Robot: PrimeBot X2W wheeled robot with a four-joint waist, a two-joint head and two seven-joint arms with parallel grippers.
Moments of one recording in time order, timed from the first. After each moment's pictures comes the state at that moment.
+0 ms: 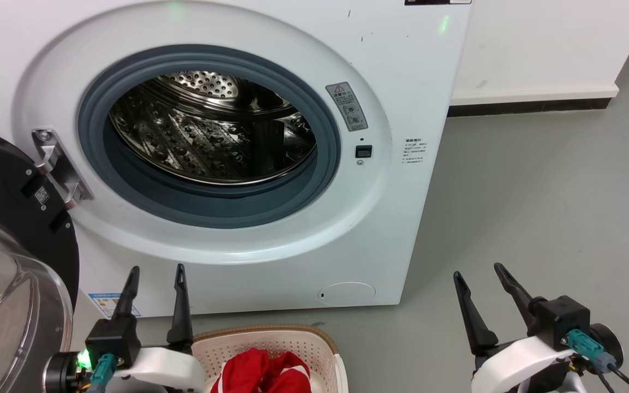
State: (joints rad) left arm -0.02 0.08 0.01 0.17 -0.09 0.00 -0.26; right arm 0.01 -0.05 0.11 0.09 0.09 0.13 -0.08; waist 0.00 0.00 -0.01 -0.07
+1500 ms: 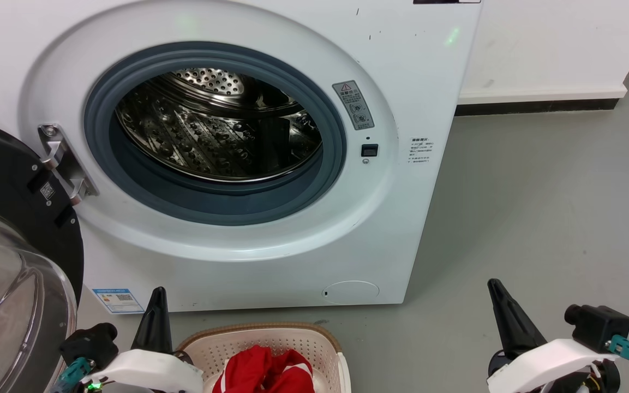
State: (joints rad) left arm 0.00 0.08 0.00 0.21 -0.42 -0.03 -0.17; right arm 0.03 -0.06 0.08 0.13 0.44 0.13 -0.05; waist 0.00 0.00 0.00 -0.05
